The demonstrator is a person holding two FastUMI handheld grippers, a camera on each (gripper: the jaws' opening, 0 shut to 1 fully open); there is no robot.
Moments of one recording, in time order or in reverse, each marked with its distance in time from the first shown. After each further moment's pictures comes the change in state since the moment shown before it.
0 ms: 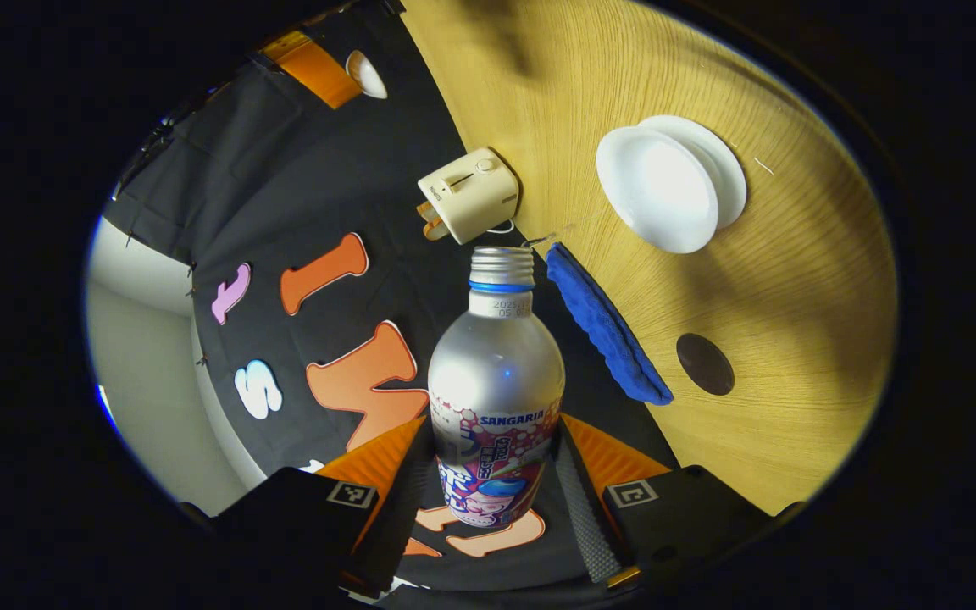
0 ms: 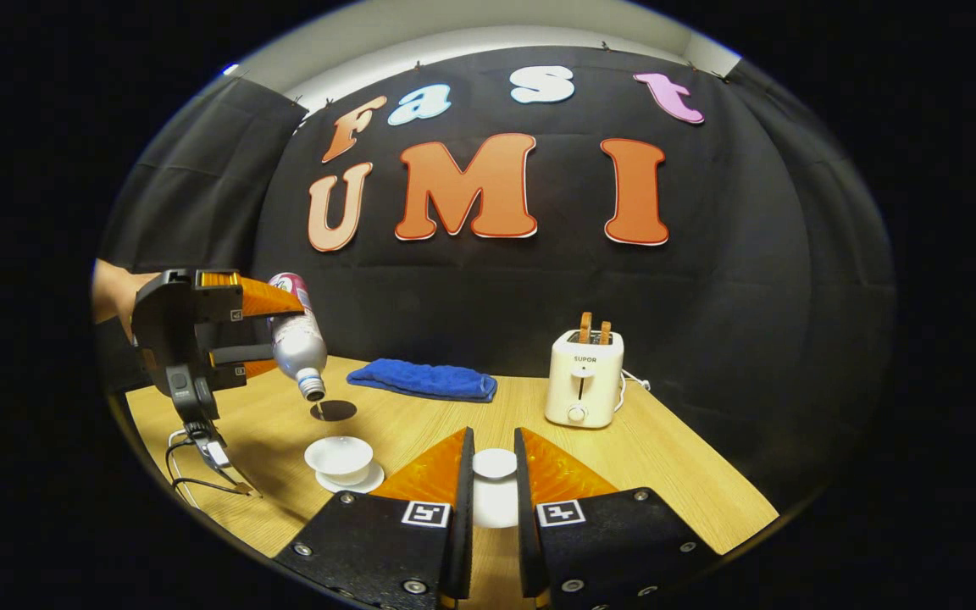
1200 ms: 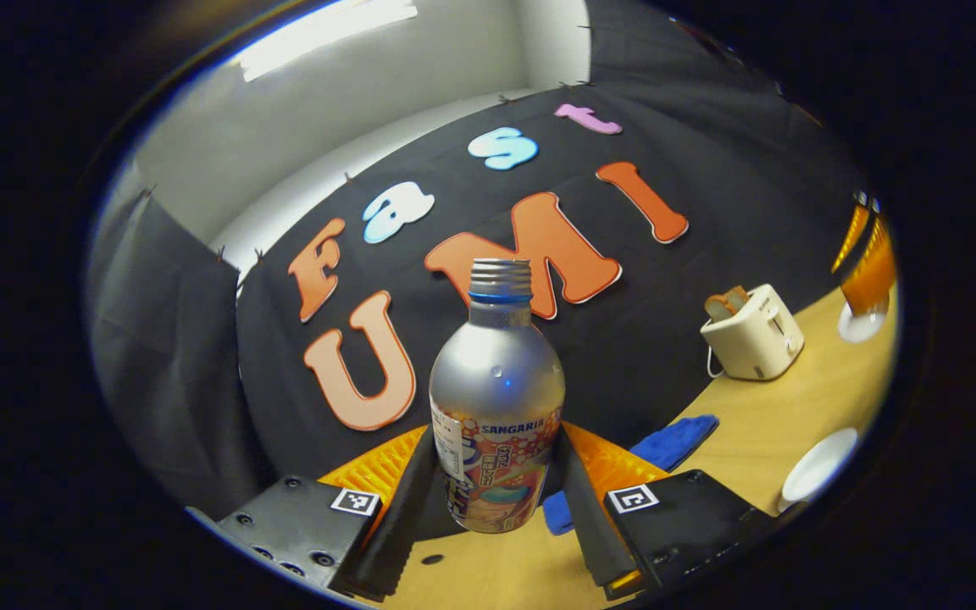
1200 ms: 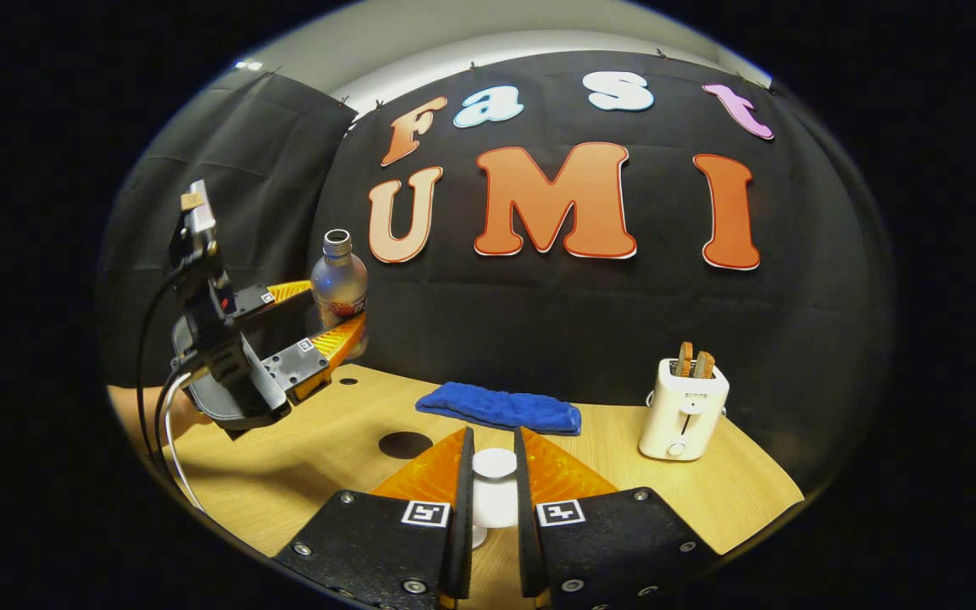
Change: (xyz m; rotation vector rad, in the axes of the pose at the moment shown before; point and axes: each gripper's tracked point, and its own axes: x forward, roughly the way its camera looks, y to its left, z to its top) left arm 0.005 0.012 -0.125 -1.590 0.096 0.413; right arm 0.050 0.120 0.042 -0.018 -0.059 0.182
